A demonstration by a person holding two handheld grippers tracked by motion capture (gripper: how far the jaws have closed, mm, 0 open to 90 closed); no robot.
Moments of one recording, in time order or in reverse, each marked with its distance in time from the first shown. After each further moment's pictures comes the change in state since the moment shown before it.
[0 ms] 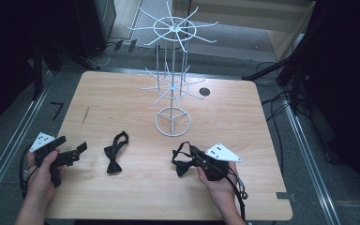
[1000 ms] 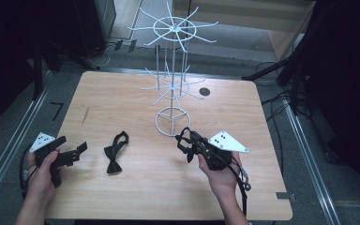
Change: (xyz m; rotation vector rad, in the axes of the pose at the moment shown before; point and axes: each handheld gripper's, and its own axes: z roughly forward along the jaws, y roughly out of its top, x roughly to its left) left arm -0.001 0.000 0.000 -0.003 -0.003 -0.002; right arm 0.004 0.050 -0.010 -0.114 -0.001 -0.045
